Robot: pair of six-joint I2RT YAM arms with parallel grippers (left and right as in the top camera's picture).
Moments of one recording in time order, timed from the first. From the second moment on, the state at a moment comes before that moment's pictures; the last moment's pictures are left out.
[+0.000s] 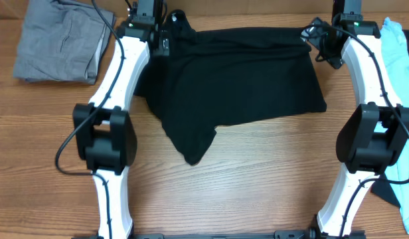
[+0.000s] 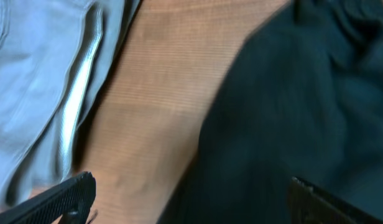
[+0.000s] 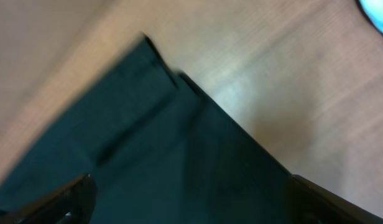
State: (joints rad) left arm -0.18 2.23 2.08 -0.91 -0.37 -0.20; right arm -0.10 2.19 1.99 -0.89 0.02 0.62
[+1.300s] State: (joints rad) left arm -0.42 2.04 1.46 -1.27 0.27 -0.24; right arm -0.22 2.19 1.95 -1.14 0.03 0.60
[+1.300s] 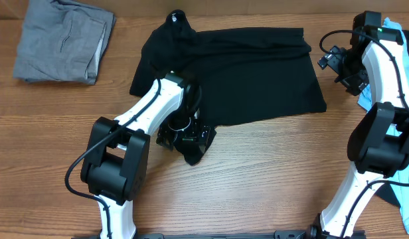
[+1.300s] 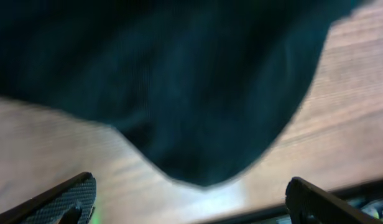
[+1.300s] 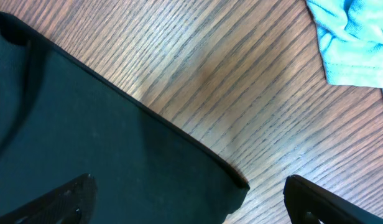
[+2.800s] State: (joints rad) left arm -0.40 2.04 1.33 -1.25 0.16 -0.34; right arm -0.22 2.17 1.59 -1.07 -0.10 0.66
